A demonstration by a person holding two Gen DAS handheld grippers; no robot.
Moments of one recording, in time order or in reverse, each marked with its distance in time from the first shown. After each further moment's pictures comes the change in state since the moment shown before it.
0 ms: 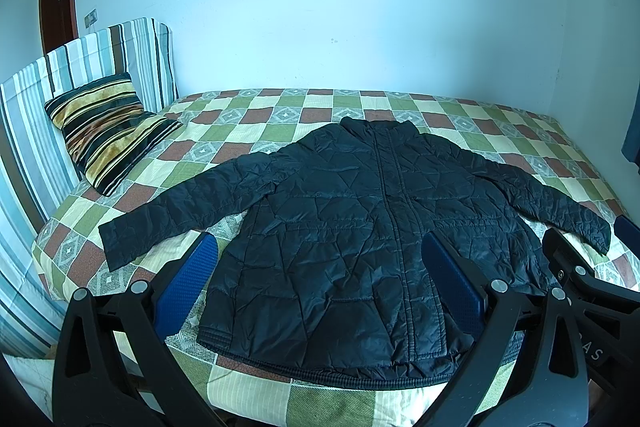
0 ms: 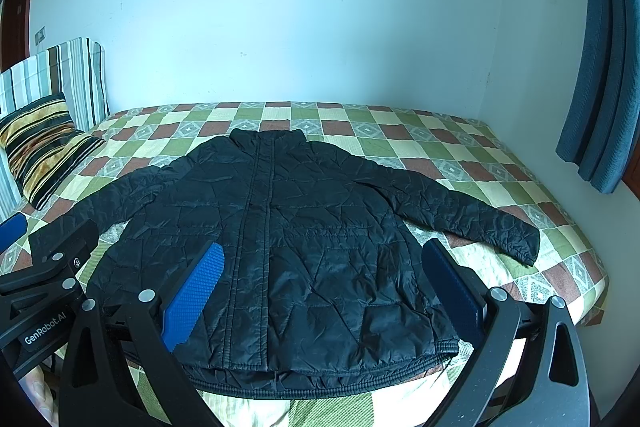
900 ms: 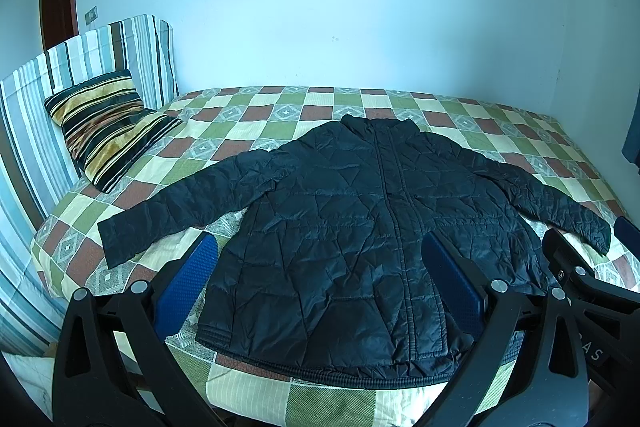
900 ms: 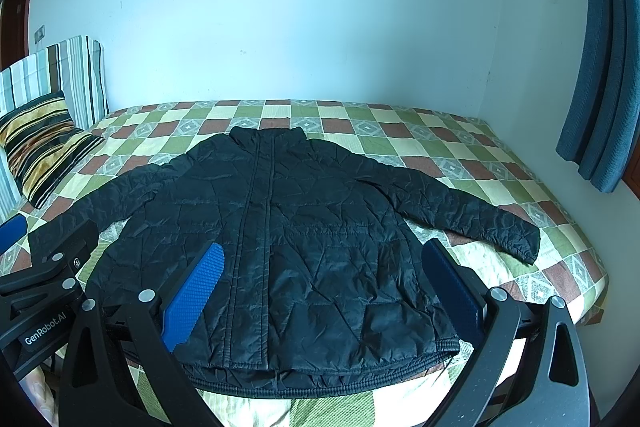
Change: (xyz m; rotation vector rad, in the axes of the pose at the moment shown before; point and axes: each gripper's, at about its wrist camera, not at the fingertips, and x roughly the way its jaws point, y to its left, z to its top) left arm 0.001 0.002 -0.001 0.000 0.002 -0.001; right arm 0.001 0.001 0.000 -0.002 0.001 -0.001
